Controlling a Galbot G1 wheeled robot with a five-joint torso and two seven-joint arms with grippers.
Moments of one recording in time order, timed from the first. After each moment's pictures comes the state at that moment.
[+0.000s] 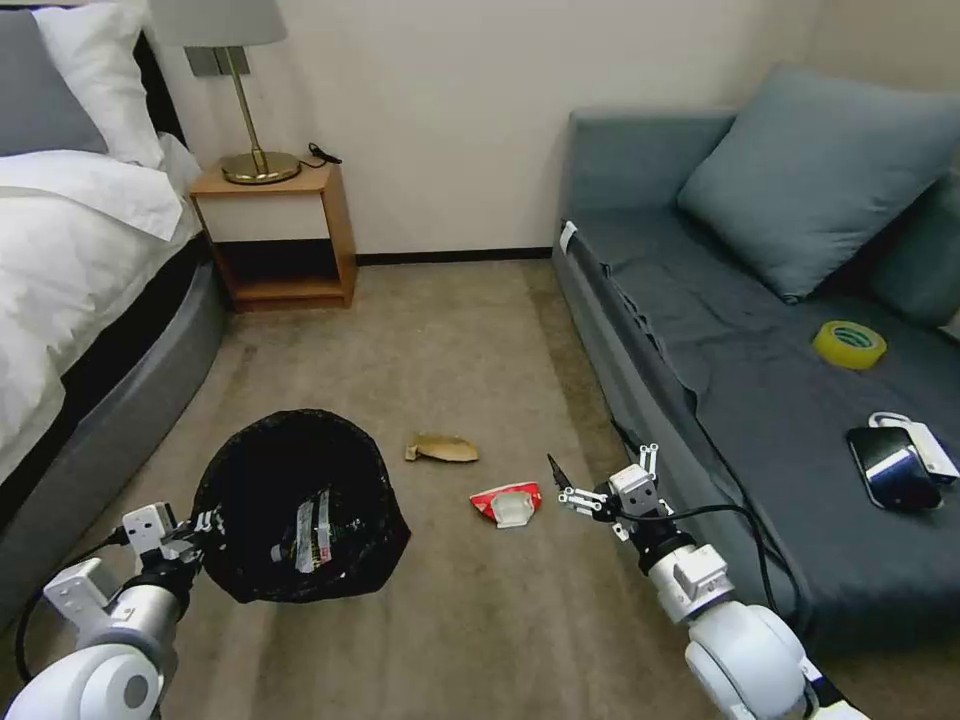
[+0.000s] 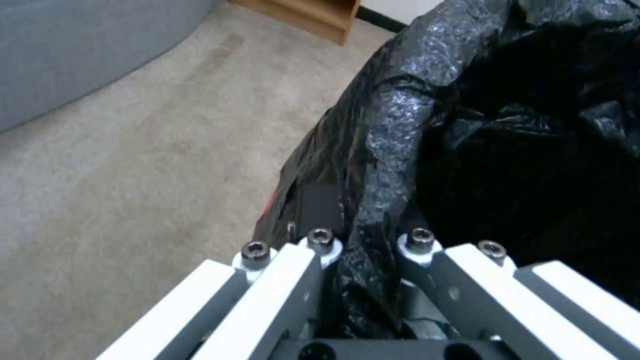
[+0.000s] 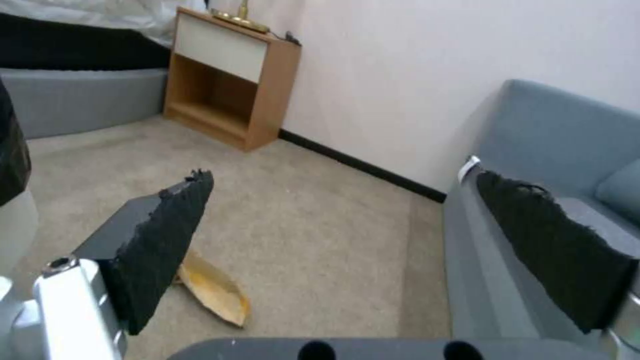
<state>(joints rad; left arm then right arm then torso) 1.57 -1.41 -0.95 -2.14 -0.64 0.51 -0.03 -1.43 1.03 0.29 2.07 0.09 0.03 0.04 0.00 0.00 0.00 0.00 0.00</state>
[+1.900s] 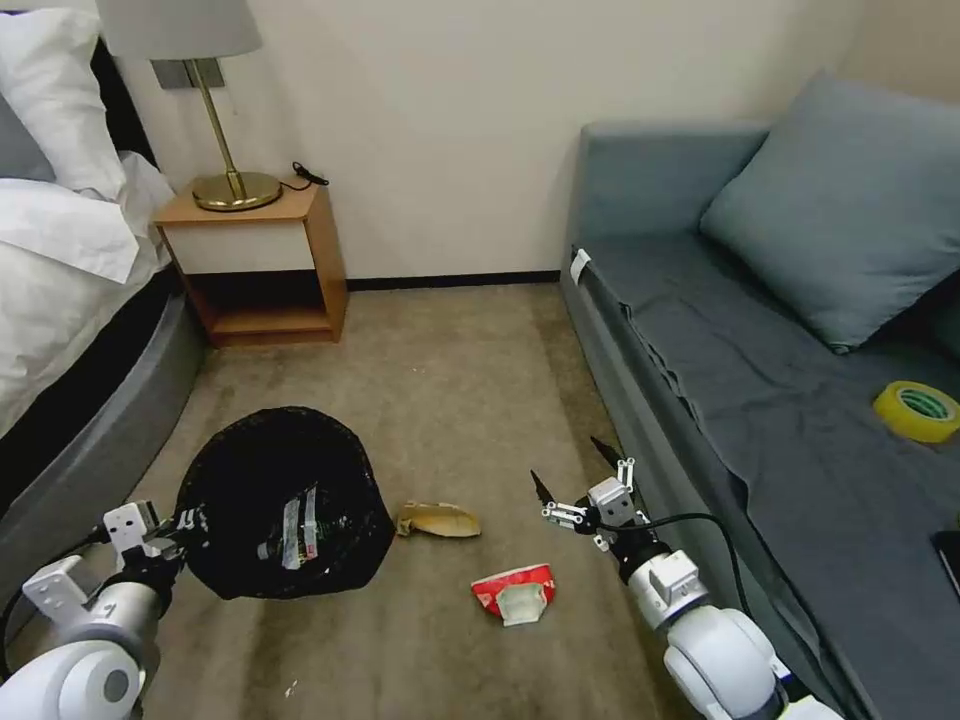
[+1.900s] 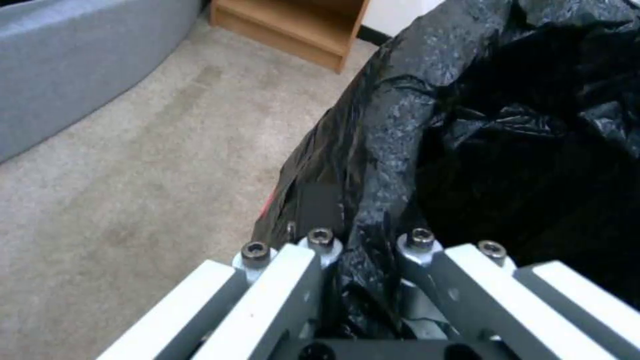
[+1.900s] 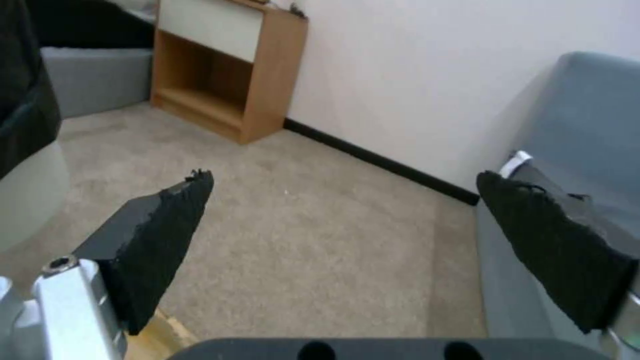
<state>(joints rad) 1.55 -1.38 -0.98 -2.10 -0.67 0.51 -0.02 -1.38 1.04 0.20 1.95 0.09 0.08 0.02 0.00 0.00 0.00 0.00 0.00</state>
